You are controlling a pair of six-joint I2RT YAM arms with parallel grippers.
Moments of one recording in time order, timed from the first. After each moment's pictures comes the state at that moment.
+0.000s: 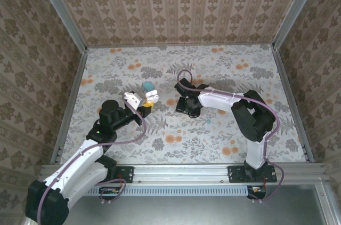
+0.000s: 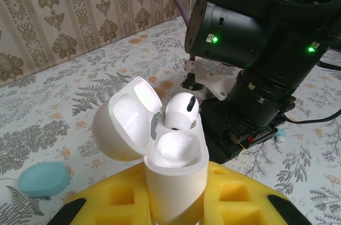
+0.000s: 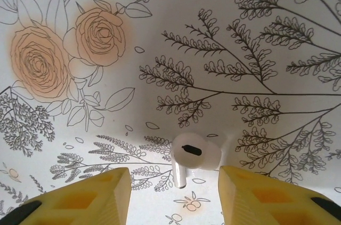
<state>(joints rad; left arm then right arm) -0.49 0.76 0.39 0.14 0.42 0.09 0.68 1.90 1.25 -0.59 -0.03 0.97</state>
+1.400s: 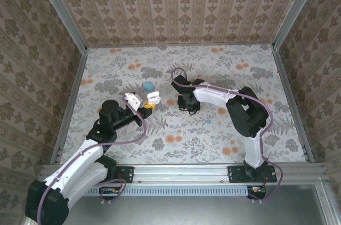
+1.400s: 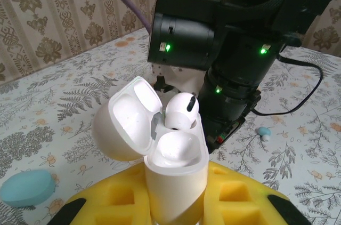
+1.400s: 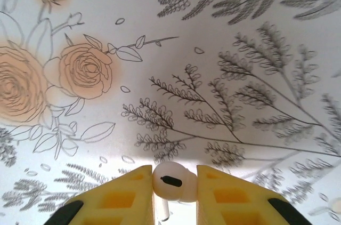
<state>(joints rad) -0.49 0.77 0.39 0.15 0.48 0.09 0.67 1.96 1.38 -0.74 0.10 0.78</state>
